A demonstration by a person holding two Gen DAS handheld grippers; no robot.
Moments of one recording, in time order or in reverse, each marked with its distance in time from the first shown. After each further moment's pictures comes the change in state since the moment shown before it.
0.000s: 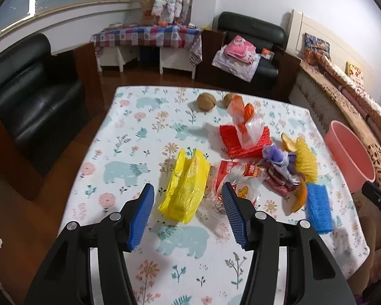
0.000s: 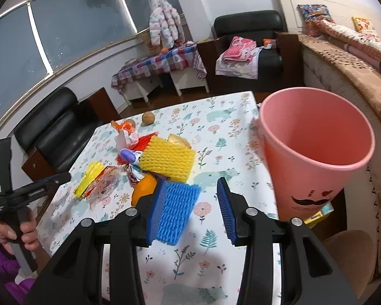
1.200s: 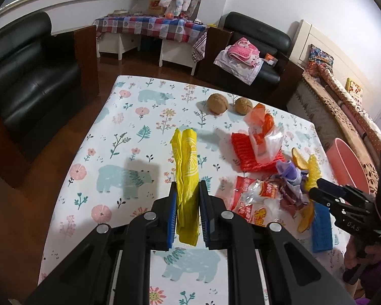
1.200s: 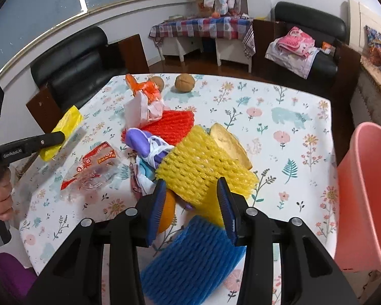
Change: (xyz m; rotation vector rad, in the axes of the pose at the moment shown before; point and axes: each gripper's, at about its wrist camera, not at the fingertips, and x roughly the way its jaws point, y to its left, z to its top) left arm 0.030 0.028 0.014 -0.107 0.014 -0.076; right arm 0.112 0.044 0.034 -0.278 0.193 0.105
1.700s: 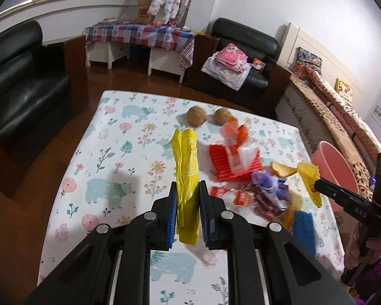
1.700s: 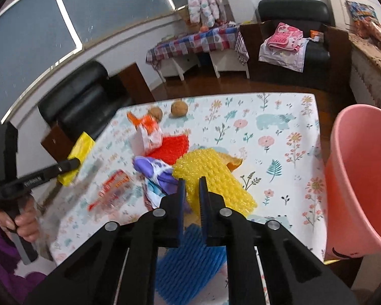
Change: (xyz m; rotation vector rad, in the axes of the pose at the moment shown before) left arm -0.020 -0.023 0.009 0.036 -0.044 -0.052; right arm -0.052 -0.030 0.000 0.174 -0.124 0.092
